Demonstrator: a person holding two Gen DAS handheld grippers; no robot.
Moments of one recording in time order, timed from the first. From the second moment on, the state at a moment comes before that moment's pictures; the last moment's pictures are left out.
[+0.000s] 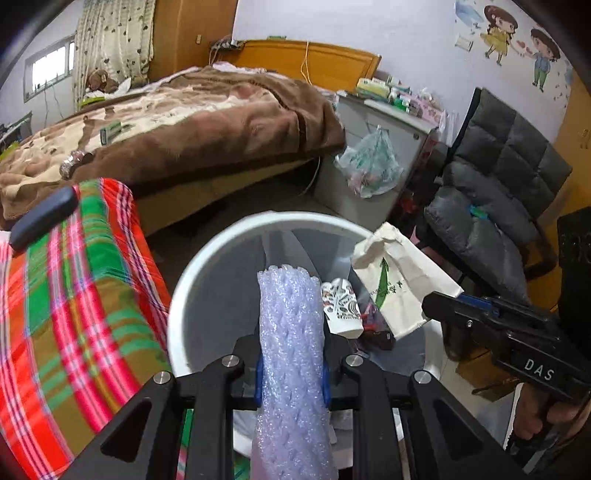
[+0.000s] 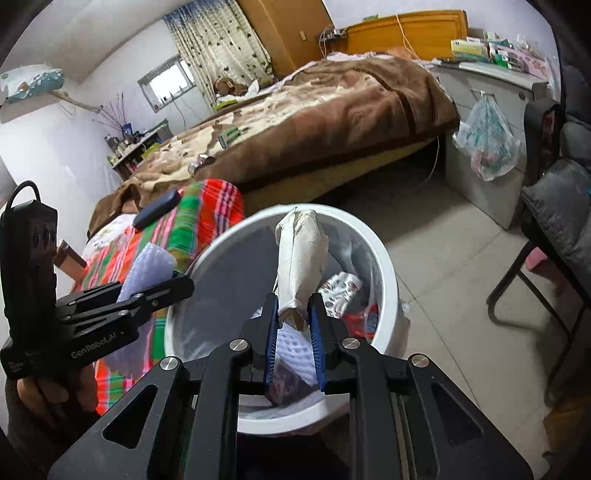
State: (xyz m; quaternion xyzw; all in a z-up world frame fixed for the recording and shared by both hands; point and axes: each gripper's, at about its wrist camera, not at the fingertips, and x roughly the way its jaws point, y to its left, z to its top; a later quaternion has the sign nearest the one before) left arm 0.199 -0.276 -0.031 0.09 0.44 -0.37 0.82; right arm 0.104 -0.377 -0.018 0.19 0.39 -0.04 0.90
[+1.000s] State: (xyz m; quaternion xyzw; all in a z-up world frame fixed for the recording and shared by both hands) left arm 0.139 -0.221 0.002 0.07 0.37 -0.30 0.87; right arm 0.062 -0.353 0.004 0.13 0.34 -0.10 0.92
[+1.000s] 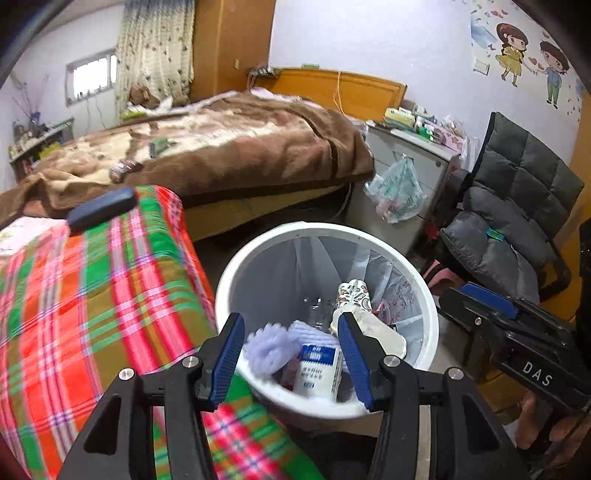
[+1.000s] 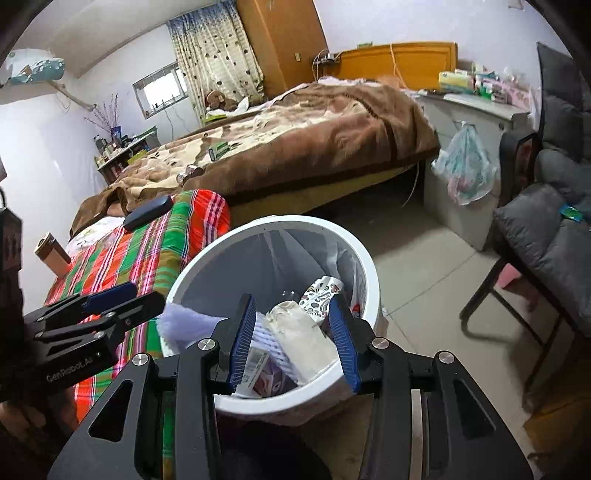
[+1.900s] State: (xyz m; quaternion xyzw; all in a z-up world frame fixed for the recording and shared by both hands) left arm 0.038 -0.157 0.014 0.07 0.30 -0.23 0.92; right arm 0.009 -0.293 0.010 0.09 0.29 -0.15 0.94
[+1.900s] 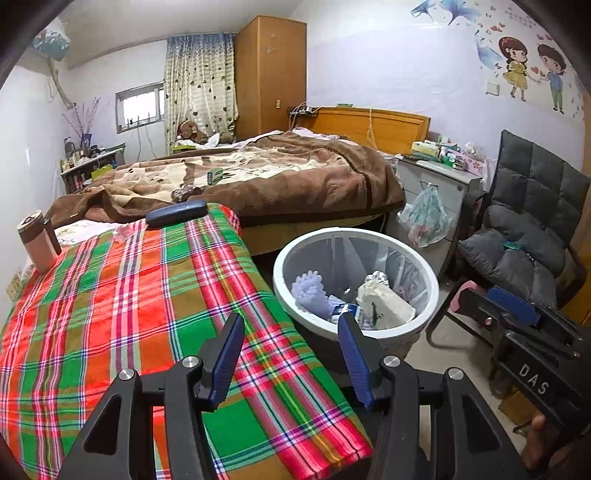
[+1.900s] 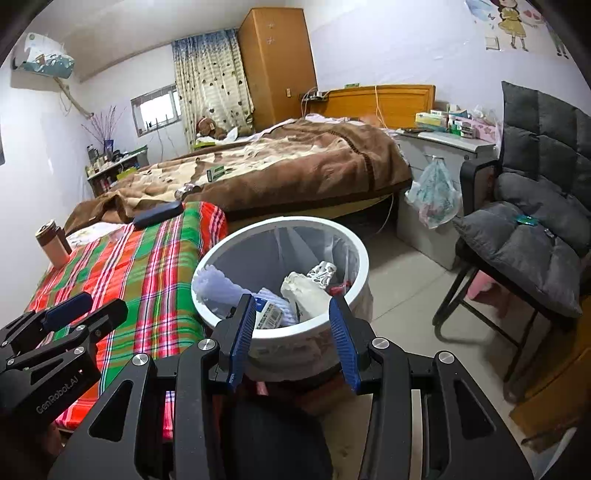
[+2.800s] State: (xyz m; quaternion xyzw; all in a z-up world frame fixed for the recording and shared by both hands) left arm 0.030 -0.155 0.009 0.06 0.30 -0.22 0.92; right arm 0.004 -0.279 0.006 0.09 0.29 -0.15 0.94
